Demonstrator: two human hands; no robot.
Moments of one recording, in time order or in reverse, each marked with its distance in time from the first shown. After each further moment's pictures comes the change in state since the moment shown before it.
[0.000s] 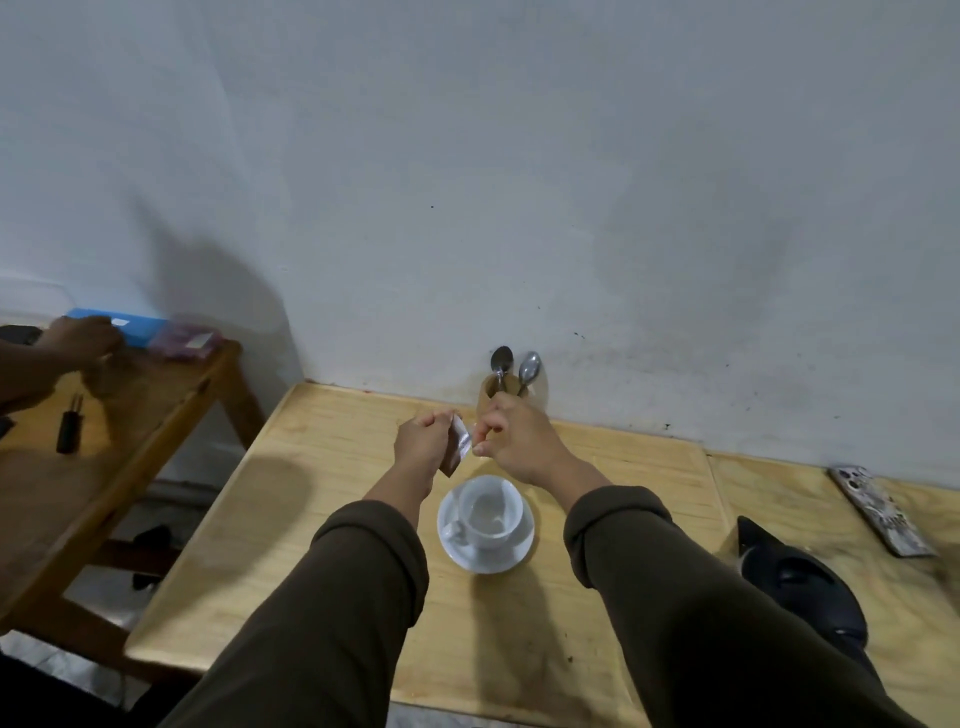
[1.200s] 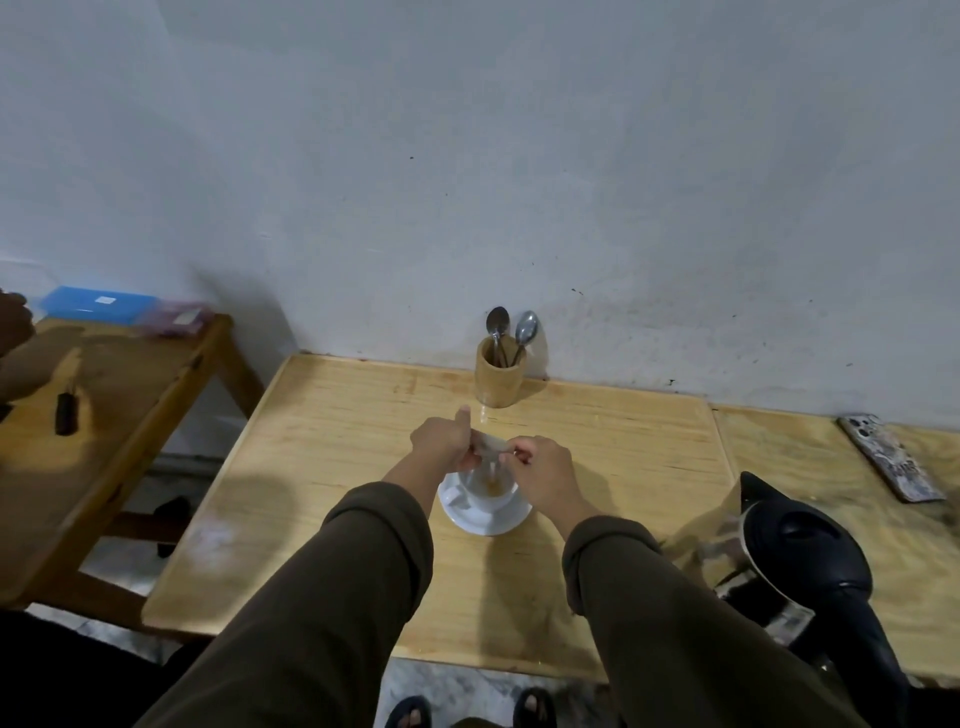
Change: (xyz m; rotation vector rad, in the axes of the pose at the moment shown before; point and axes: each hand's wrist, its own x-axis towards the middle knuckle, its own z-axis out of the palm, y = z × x) left_hand 0.001 -0.024 0.025 0.476 -0.050 -0.206; right_hand -0.047 0.055 0.056 0.164 0.134 0.421
